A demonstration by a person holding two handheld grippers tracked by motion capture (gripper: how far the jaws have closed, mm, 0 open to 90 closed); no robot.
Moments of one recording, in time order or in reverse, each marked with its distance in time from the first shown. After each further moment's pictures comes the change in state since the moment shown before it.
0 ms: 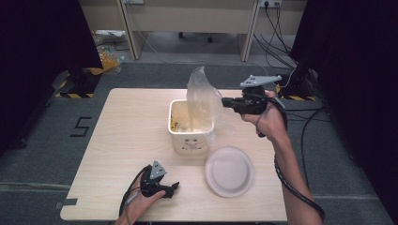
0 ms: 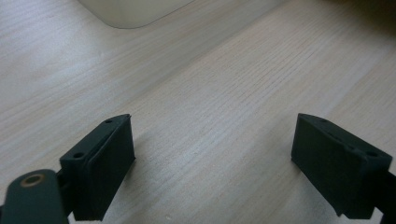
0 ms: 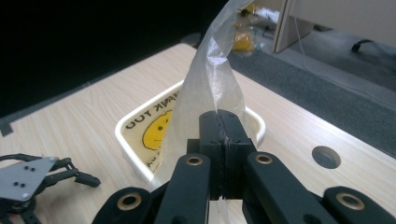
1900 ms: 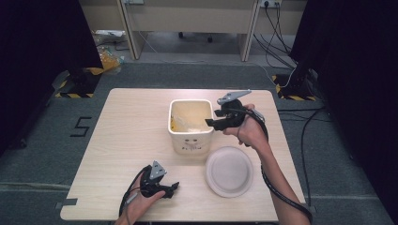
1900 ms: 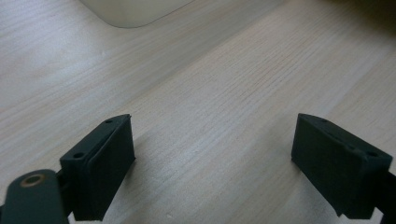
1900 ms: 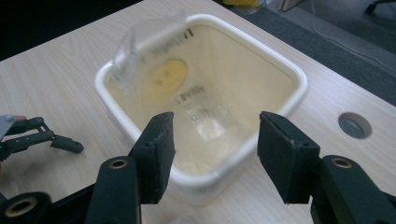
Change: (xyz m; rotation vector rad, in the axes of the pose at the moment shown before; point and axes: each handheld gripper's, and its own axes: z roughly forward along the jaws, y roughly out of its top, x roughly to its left) left arm 0.000 0.000 -0.001 0.002 0.000 -0.003; right arm 0.017 -0.032 0.056 0.165 -0.023 -0.034
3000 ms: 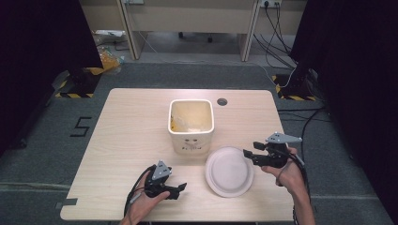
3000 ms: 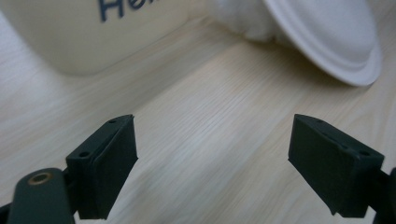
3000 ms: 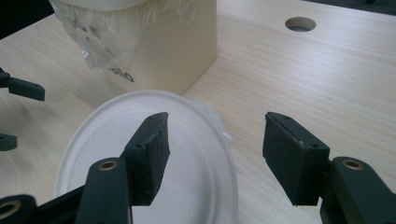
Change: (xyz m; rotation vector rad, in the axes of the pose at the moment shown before) left arm -0.018 0.018 -0.007 -0.074 -0.107 -0.001; right arm -0.025 -0.162 -0.052 -0.104 -0.074 0.199
